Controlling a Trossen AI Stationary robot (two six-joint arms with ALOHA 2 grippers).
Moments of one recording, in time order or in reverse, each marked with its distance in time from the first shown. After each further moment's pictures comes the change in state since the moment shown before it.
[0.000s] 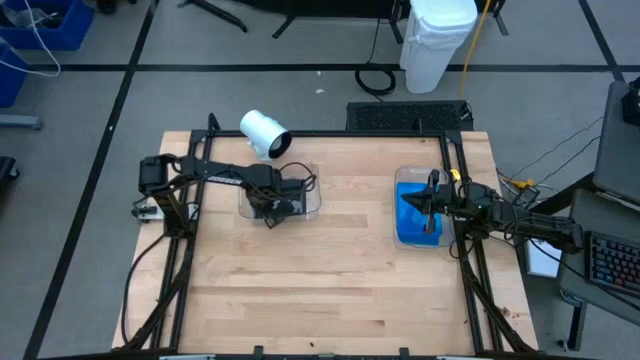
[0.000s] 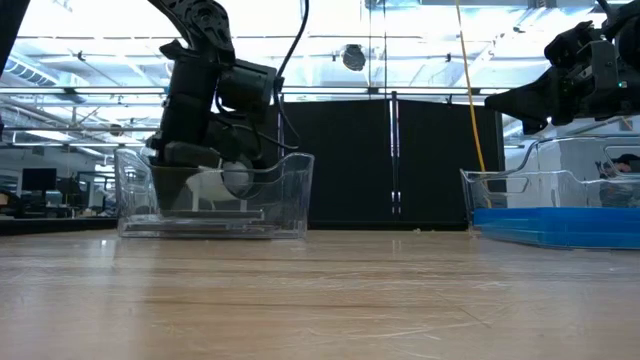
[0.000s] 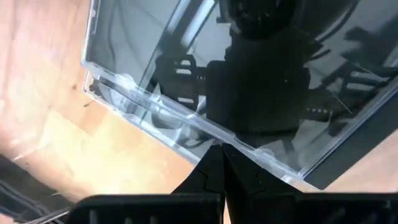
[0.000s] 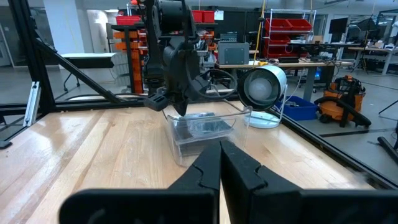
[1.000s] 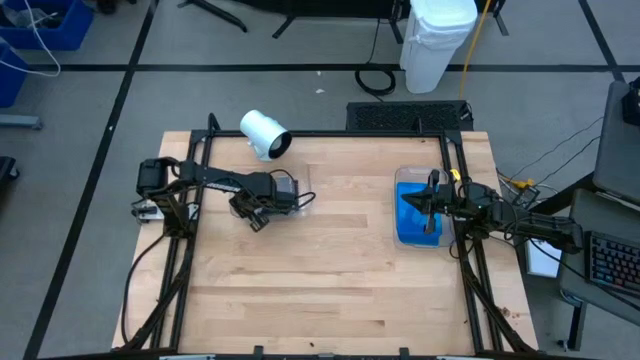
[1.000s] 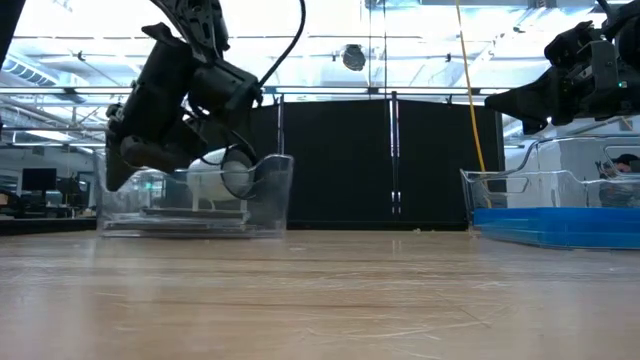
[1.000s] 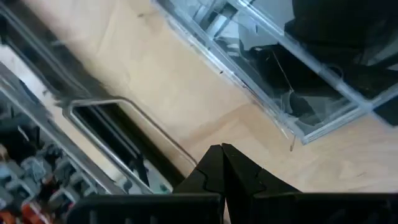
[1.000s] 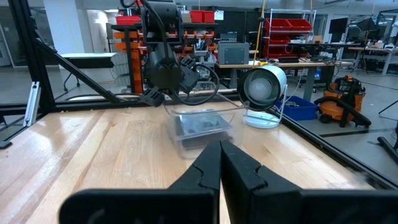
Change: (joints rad) left arm -0.074 -0.005 -0.021 -0.290 -0.072 -0.260; right arm 0.000 0.000 0.000 0.000 0.000 0.000
